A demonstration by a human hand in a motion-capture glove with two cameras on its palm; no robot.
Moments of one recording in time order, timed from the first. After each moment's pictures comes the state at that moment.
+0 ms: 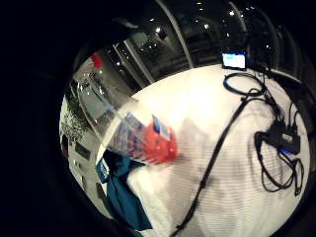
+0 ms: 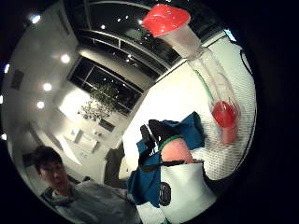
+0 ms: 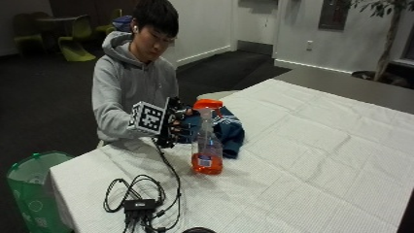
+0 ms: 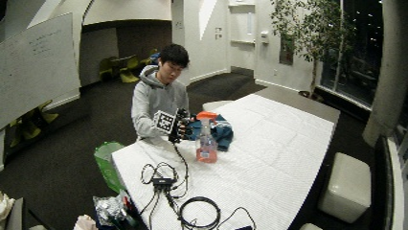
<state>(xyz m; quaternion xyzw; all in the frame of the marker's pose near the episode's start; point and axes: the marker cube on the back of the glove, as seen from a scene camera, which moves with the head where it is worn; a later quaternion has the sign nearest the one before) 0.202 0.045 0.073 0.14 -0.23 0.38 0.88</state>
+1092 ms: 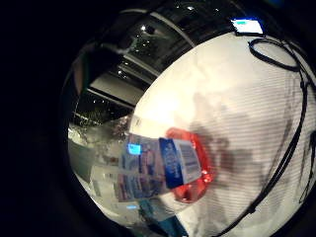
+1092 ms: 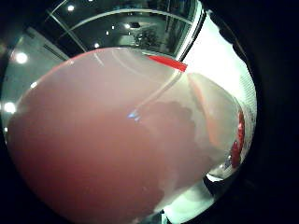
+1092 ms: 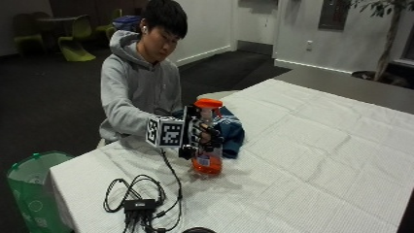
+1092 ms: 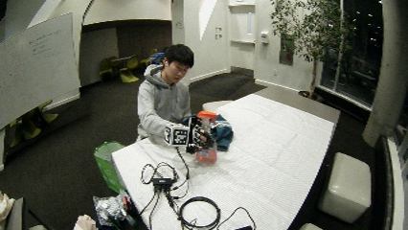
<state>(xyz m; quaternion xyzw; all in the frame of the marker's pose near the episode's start) 0.232 -0.006 0.110 0.12 -0.36 0.47 0.80</state>
